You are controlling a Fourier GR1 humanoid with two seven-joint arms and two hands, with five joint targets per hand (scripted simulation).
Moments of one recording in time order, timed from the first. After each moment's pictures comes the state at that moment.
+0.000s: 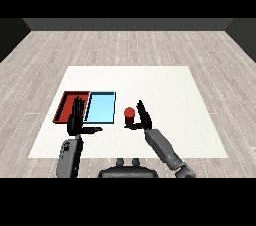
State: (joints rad) left arm -0.01 0.04 0.05 -1.63 0.08 -0.05 -0.41; right arm -0.39 0.00 0.43 -0.87 -0.49 -0.20 -0.56
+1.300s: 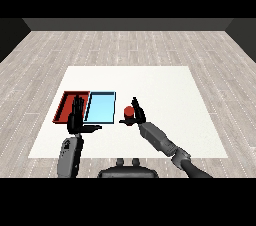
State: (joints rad) left arm -0.04 0.04 0.07 -1.59 0.09 -0.05 -0.42; right arm -0.66 0.00 0.71 -0.56 -0.91 -0.28 -0.68
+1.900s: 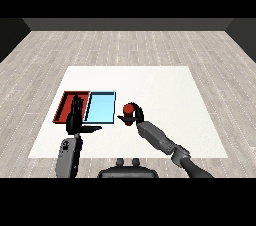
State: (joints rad) left arm -0.02 0.04 0.06 -1.62 0.09 -0.05 -0.40; right arm -0.70 0.00 0.81 -0.56 -0.99 -0.50 -0.68
